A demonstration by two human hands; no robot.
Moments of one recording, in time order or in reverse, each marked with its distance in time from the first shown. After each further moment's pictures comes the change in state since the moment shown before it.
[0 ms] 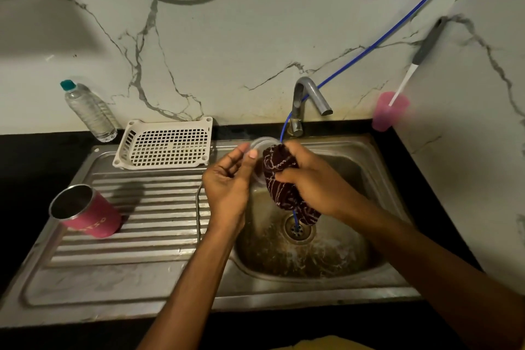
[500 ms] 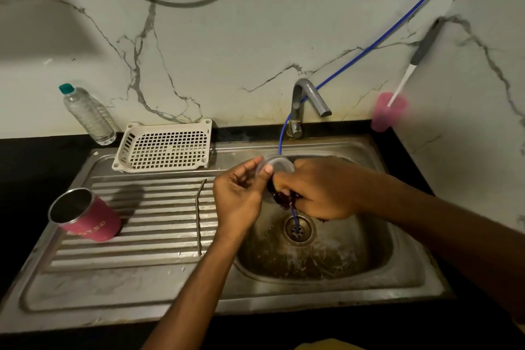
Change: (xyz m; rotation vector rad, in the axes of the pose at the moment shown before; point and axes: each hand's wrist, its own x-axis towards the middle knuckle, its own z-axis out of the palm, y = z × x) left_hand -0.009 -0.007 0.000 0.252 -0.117 0.116; right_hand 0.009 0.013 -0.035 -1.068 -0.265 -0.620
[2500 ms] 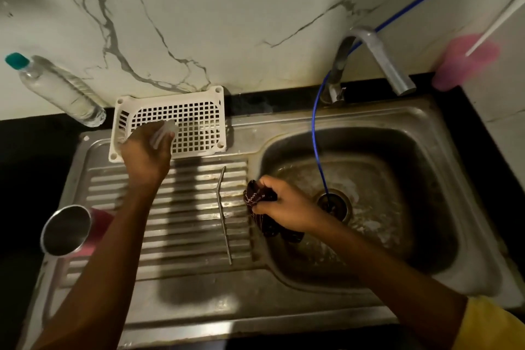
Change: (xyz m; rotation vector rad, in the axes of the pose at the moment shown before) left_hand 0.206 -0.112 -0.204 0.954 0.106 0.245; right_hand 0.145 -0.020 0.144 1.267 -0.035 0.747
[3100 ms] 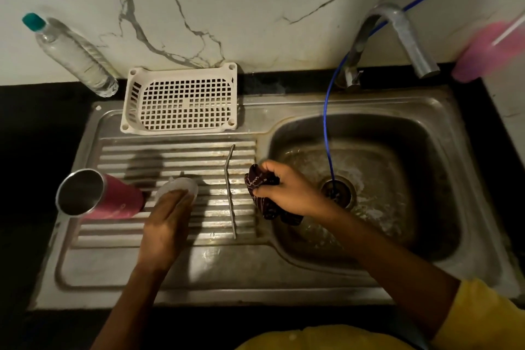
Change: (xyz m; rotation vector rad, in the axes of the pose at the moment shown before) left_hand -0.184 -0.047 -0.037 0.180 -0.246 0.340; right_hand 0.003 0.008 0.015 0.042 -0.031 -0.030
